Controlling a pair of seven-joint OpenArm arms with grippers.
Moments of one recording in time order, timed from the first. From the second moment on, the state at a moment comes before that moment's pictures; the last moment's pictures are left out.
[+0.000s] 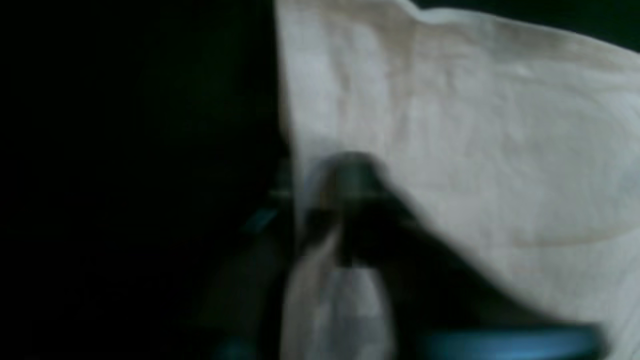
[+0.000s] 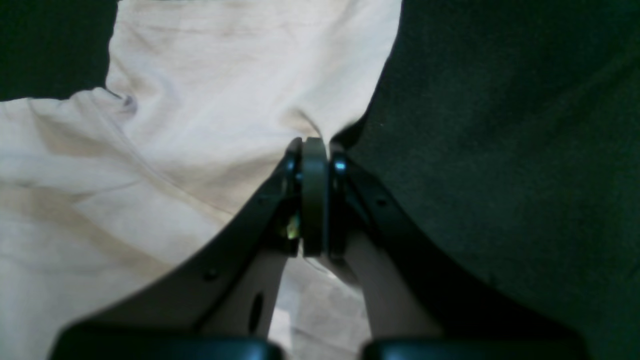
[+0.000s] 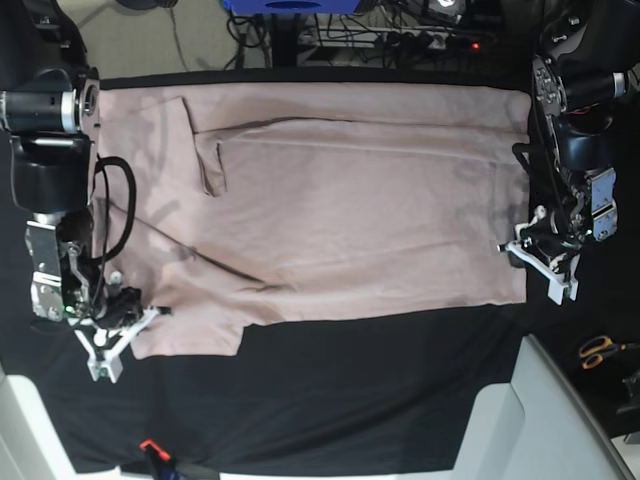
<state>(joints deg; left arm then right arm) -20.0 -22.3 -16.4 31.4 -9.8 -27.1 23.2 26.1 10.1 4.3 46.4 9.4 15.2 -36.4</state>
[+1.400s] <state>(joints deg) -4.7 -23.3 -29.7 62.5 -7.6 -28.5 47.1 25.9 10.0 4.3 46.4 9.5 15.2 -36.6</state>
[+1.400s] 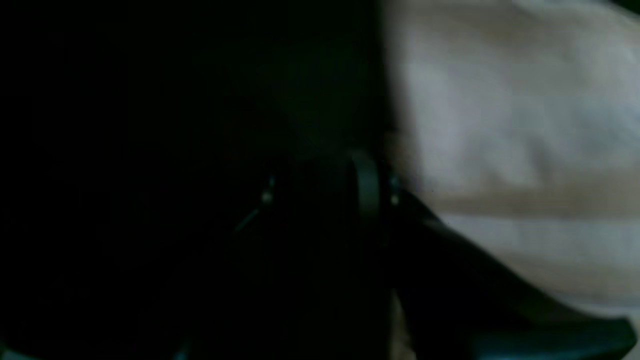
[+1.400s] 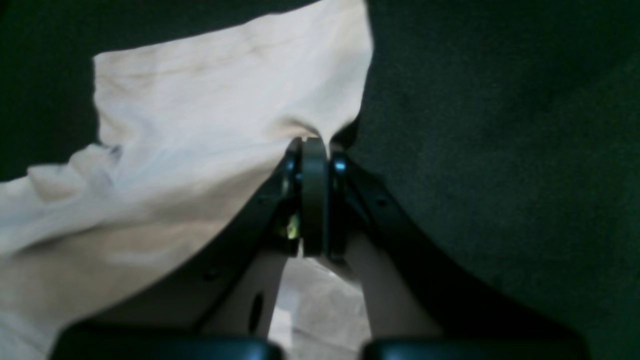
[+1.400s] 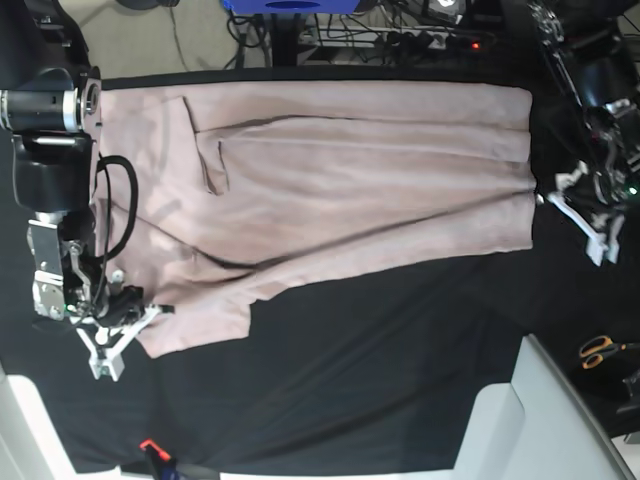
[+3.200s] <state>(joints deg) -23.9 -22.3 -22.7 38.4 -7.1 -28.6 28.7 25.9 10.0 4.3 50.4 9.4 15.2 -35.2</state>
